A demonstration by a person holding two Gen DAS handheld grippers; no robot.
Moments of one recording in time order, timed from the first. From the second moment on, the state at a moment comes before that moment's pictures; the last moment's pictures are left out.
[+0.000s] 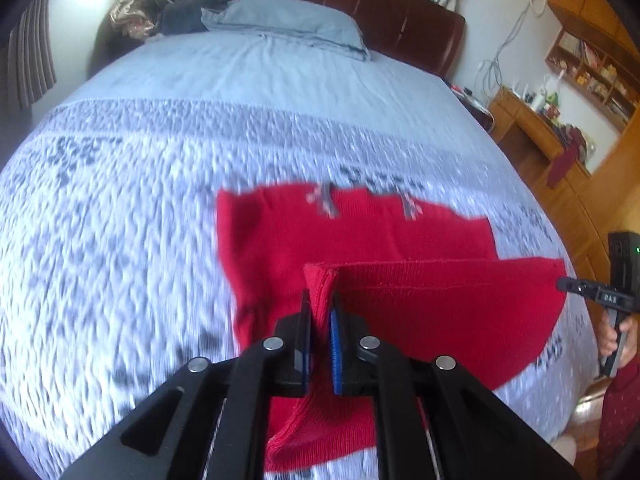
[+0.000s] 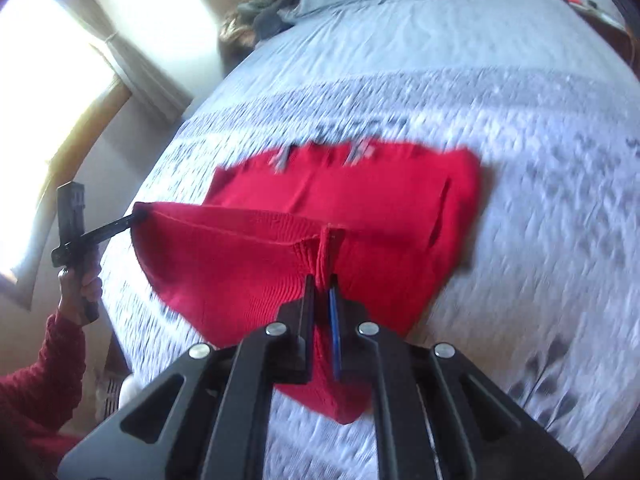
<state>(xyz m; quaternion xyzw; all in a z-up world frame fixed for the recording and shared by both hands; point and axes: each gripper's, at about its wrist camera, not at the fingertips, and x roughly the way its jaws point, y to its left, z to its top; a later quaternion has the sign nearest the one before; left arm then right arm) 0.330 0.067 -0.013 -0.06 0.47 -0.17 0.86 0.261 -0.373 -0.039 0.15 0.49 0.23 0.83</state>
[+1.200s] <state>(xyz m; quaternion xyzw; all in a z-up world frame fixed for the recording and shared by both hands) 0.342 0.081 -0.125 0.01 0.58 -0.02 0.82 0.279 -0.373 -0.148 0.16 0.61 0.21 0.75</state>
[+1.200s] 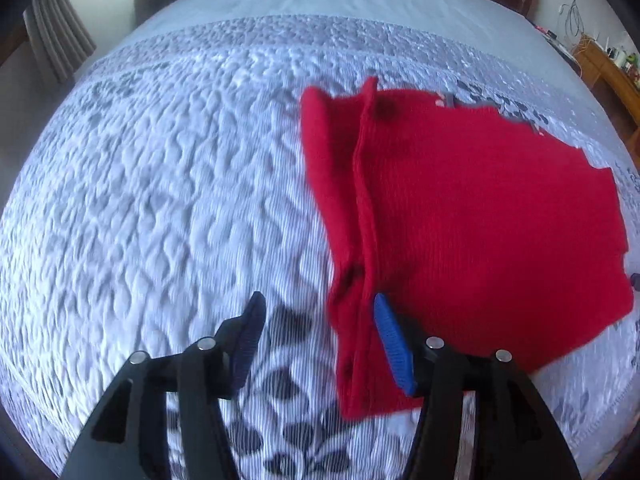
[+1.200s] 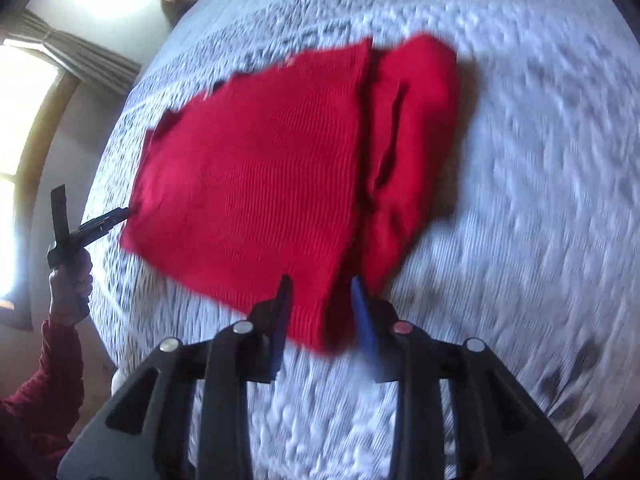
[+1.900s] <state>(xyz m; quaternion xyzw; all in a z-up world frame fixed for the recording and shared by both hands) 0.320 0.078 -0.144 -0.04 0.61 -0.04 0.79 0.238 -0.360 -0.162 0.13 0.63 0.21 0.73</state>
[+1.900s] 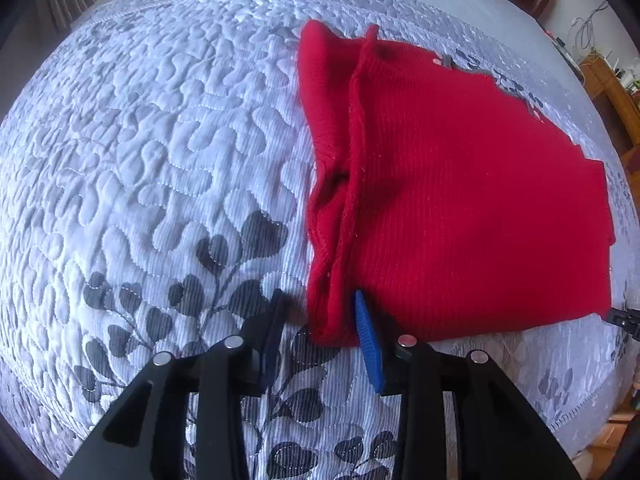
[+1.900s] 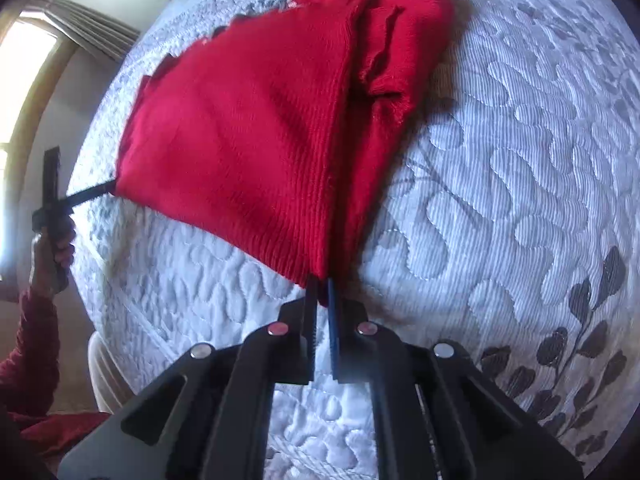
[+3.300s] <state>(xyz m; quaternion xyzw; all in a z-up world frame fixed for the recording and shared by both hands) 0.272 0.035 -0.124 -0.08 0.65 -0.10 0.75 0.183 -0.376 -0.148 0.16 0.65 0.19 0.72</state>
